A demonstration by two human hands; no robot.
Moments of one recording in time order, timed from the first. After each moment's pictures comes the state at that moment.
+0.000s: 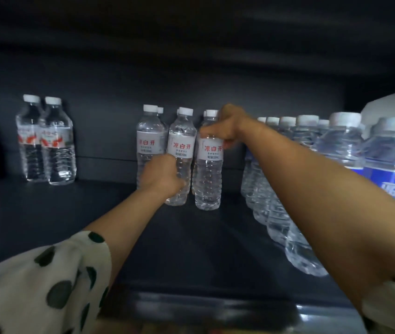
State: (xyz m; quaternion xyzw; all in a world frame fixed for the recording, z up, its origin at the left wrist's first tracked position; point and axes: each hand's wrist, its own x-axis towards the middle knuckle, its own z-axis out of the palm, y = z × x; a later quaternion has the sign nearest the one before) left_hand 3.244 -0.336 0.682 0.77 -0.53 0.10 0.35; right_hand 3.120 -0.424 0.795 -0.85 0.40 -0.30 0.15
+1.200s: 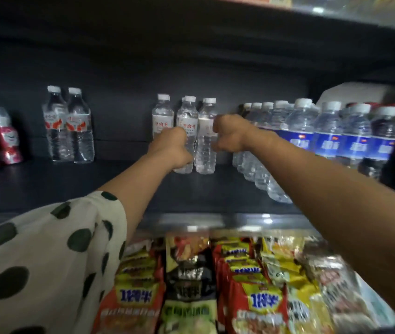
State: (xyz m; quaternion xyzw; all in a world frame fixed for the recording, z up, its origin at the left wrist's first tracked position) left_hand 3.221 -0.215 0.703 0.74 -0.59 0.09 0.31; right_hand 3.081 -0.281 0.745 -0.87 0.44 -0.20 -0.08
